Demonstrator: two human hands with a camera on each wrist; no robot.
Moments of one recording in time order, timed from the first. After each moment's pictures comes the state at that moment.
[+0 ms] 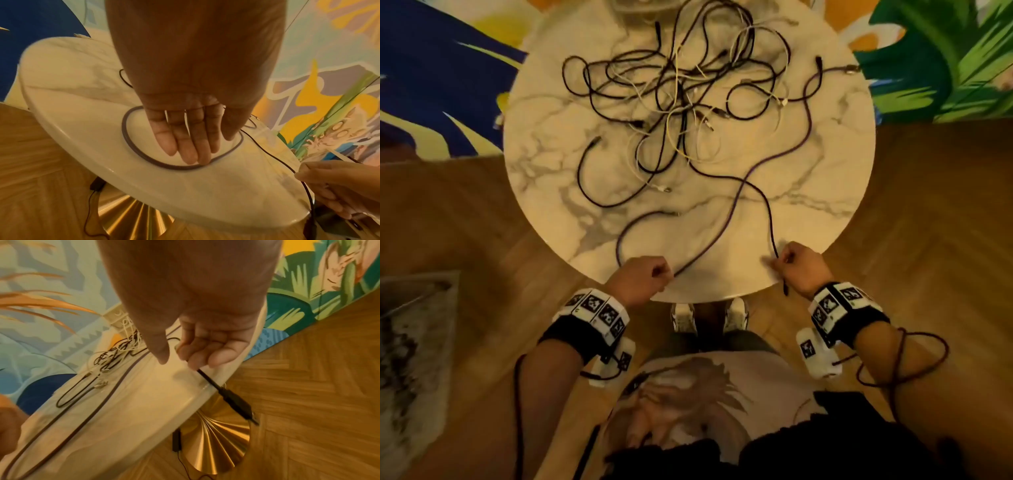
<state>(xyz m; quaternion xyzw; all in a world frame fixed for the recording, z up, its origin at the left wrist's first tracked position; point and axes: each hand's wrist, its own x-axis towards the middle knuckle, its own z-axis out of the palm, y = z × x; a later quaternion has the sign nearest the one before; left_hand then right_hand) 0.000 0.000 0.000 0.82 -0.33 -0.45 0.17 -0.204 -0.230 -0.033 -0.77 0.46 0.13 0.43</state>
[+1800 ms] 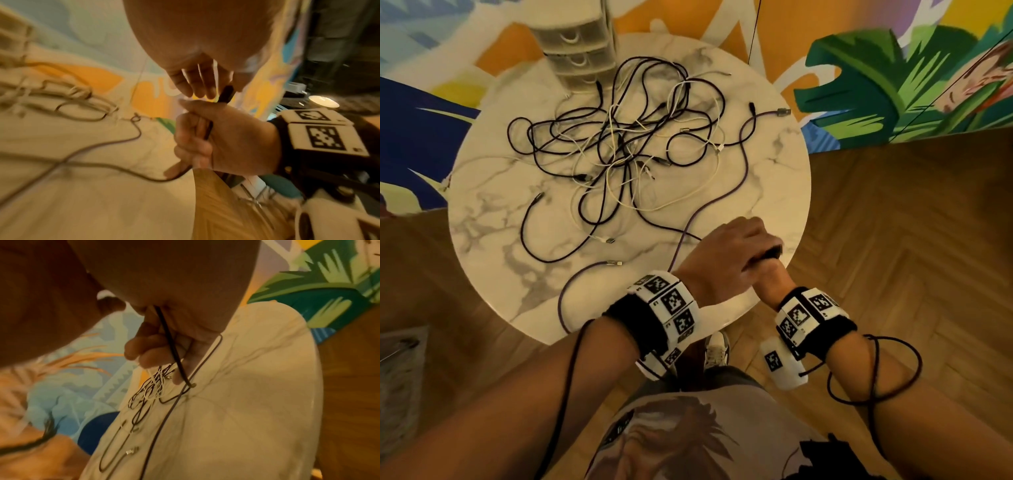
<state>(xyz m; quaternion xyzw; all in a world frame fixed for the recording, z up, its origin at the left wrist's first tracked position) -0.088 -0.215 0.067 0.66 -0.66 -0.18 0.31 -0.193 -0.283 0.033 -0.71 0.35 -0.06 0.60</state>
